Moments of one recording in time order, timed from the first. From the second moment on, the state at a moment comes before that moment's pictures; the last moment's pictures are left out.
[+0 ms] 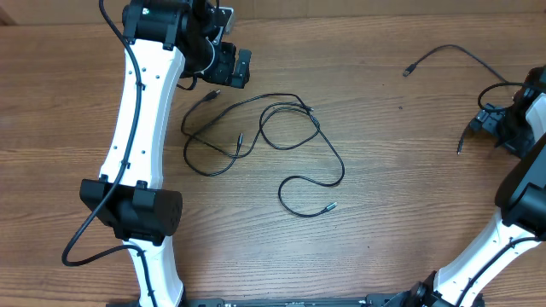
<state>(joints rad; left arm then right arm) -0.20 2.09 2.37 -1.49 0.19 0.00 -0.53 2.20 1.64 -0.81 0.11 0.17</state>
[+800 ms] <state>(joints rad) -0.20 2.09 2.37 -1.49 0.19 0.00 -0.53 2.40 1.72 -0.20 0.13 0.16</state>
